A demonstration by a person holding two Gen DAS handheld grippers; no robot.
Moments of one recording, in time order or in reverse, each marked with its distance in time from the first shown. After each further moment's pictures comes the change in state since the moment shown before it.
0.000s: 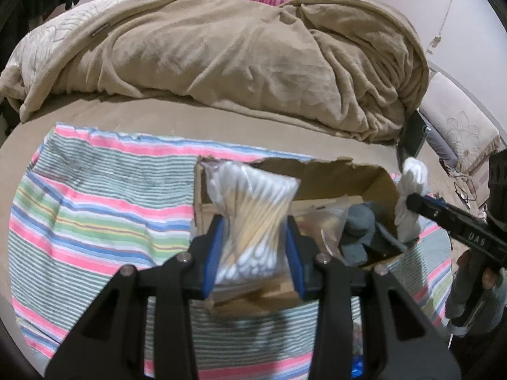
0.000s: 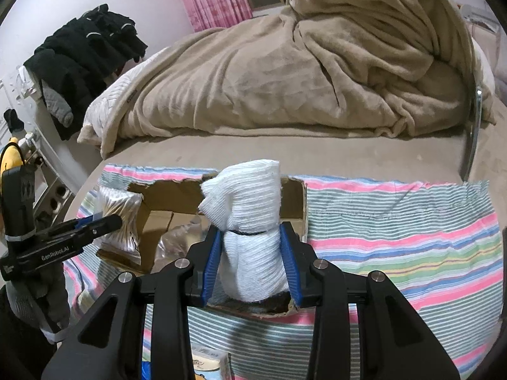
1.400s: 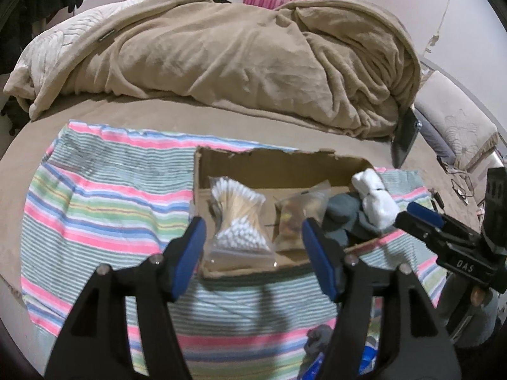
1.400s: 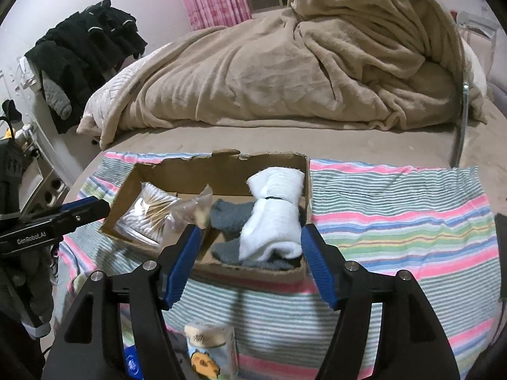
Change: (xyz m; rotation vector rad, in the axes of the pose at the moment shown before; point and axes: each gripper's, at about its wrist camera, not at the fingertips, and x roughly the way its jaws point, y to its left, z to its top) left arm -0.038 -0.017 -0.017 0.006 -0.014 0.015; right arm -0.022 0.016 -0.028 -0.019 -0.024 -0.042
